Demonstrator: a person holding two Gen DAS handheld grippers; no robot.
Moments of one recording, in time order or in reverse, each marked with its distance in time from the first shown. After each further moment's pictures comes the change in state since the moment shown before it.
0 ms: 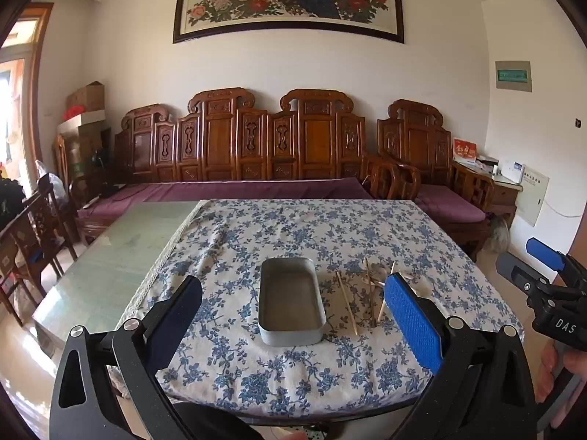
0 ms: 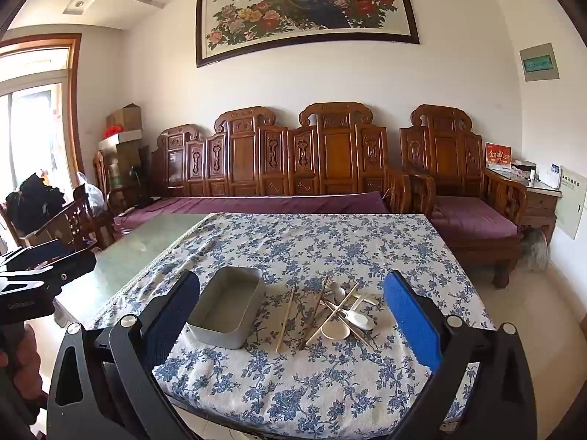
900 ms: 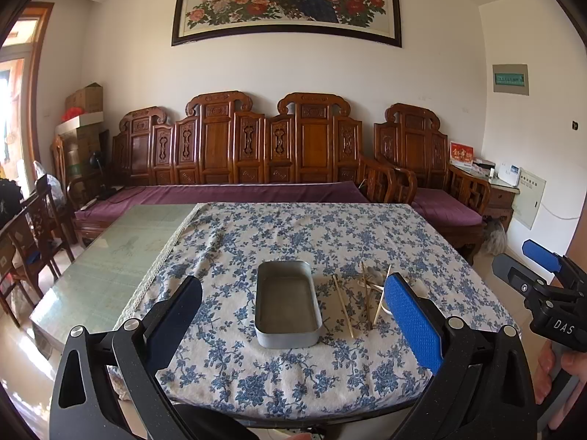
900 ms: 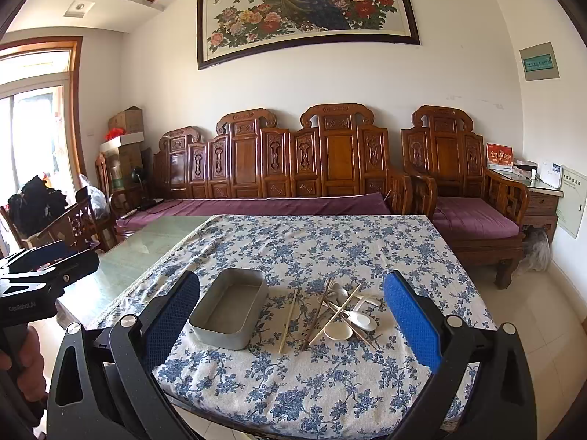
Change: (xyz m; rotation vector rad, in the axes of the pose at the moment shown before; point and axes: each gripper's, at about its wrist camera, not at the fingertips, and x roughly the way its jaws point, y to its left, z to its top) left arm -0.005 -0.001 0.007 -0.003 -0.014 -0.010; right arm -0.001 -0.001 -0.001 0.003 -0.002 0.002
